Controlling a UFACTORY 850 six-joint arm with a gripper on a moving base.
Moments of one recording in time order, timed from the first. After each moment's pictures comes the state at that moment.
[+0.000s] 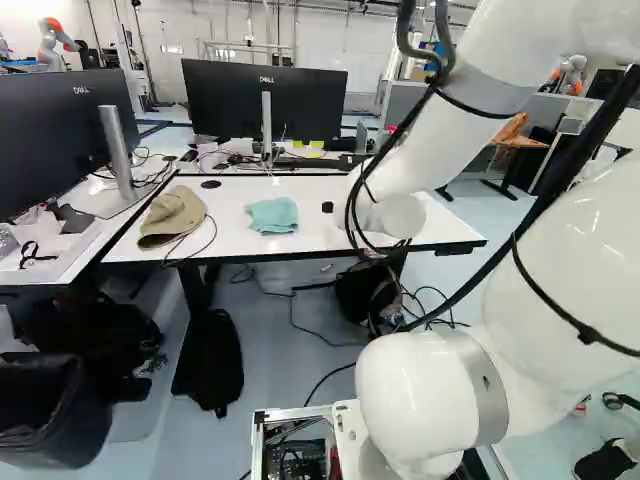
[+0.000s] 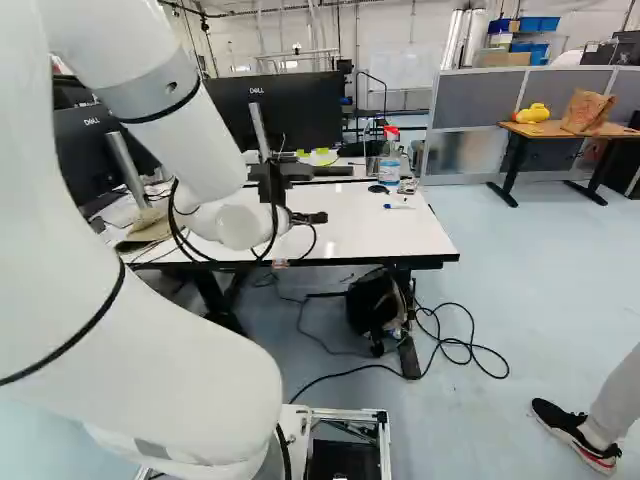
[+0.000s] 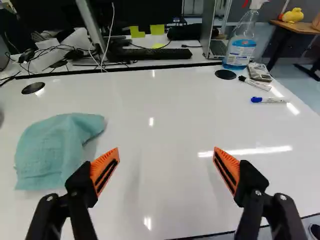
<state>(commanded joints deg) -0.7 10.2 -16.6 1.7 37.1 0.0</state>
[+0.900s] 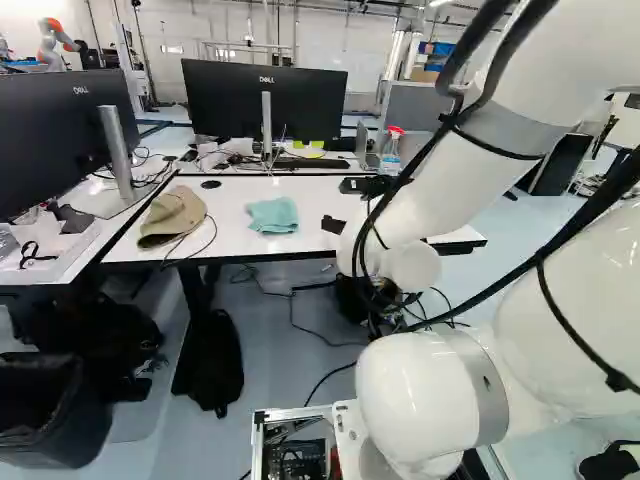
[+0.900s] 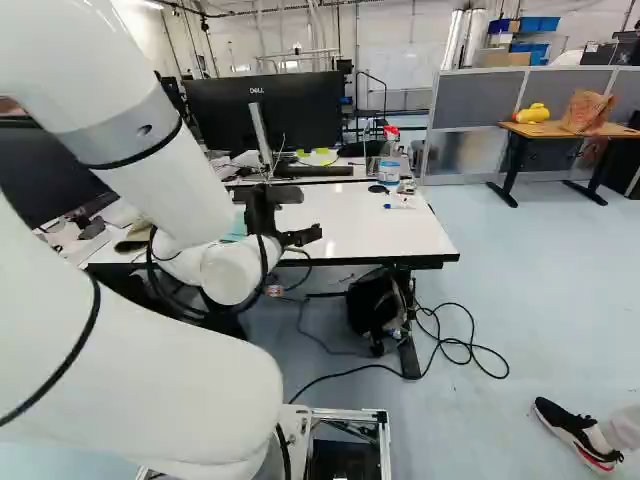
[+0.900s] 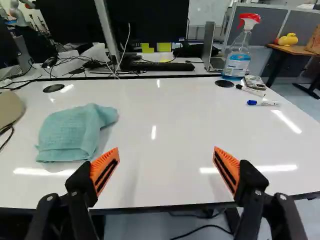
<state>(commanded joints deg) -0.1 15.5 -5.9 0.1 49.0 0.0</state>
